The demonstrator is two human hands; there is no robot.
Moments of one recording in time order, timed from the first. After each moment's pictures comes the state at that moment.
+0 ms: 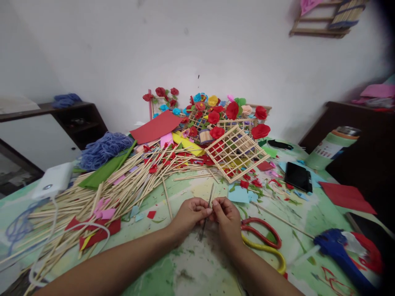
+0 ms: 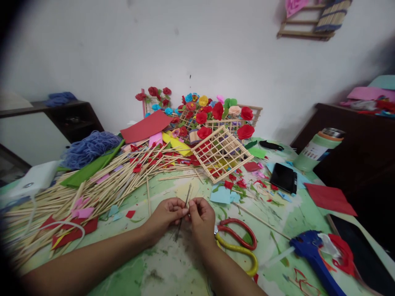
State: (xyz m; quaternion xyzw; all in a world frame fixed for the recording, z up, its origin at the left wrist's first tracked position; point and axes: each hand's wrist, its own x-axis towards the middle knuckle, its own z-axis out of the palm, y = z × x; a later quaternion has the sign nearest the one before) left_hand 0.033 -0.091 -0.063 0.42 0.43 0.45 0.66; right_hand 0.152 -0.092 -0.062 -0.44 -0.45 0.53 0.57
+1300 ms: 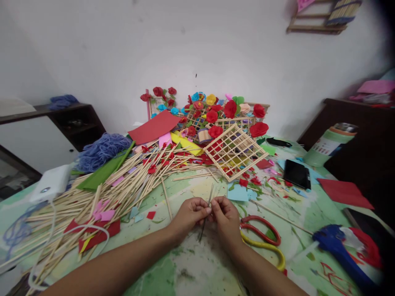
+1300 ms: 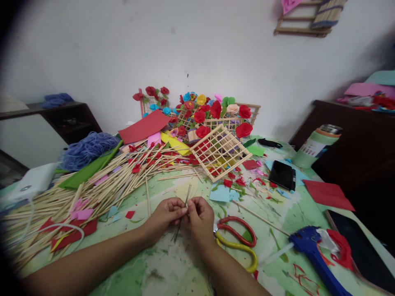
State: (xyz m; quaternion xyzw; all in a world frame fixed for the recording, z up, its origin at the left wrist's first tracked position) left_hand 0.032 -0.091 -0.062 0.44 0.43 0.43 0.66; right_hand 0.154 -0.089 -0.074 -0.43 -0.47 0.52 0.56
